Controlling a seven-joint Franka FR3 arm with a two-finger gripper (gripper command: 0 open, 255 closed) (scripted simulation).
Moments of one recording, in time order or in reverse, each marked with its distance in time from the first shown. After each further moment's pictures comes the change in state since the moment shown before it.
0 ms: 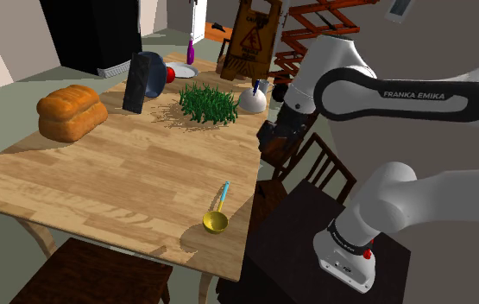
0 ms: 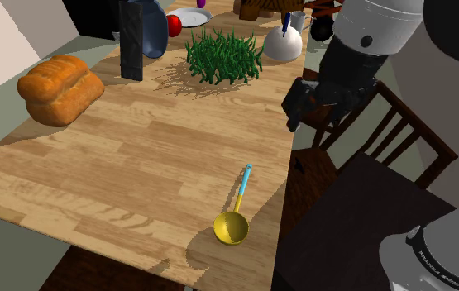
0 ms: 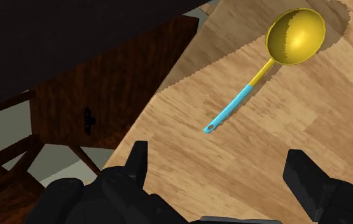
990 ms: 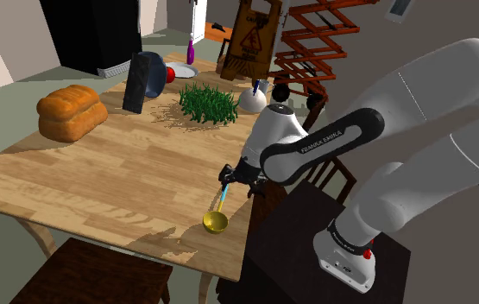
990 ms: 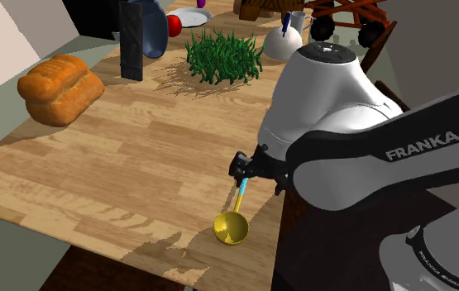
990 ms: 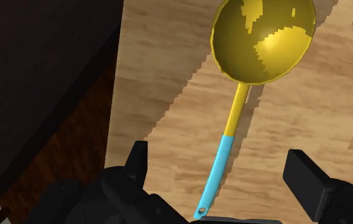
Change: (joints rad) arm -0.018 0.533 0.321 -0.089 0.231 0.651 0.465
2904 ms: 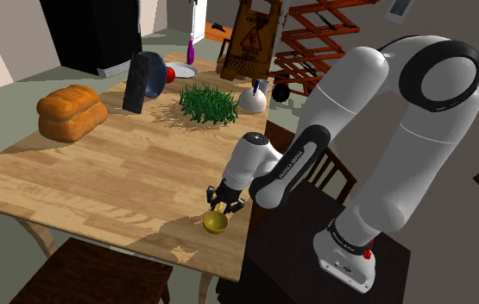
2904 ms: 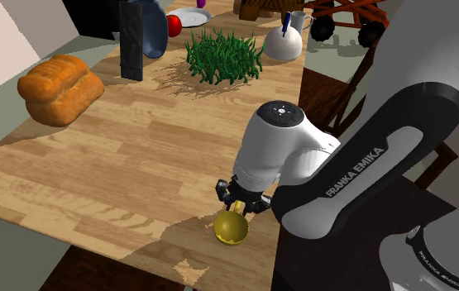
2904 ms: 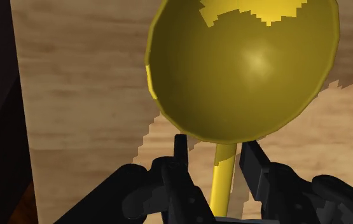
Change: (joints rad) arm 0.013 0.454 -0.036 0.092 -0.427 0.359 0.483
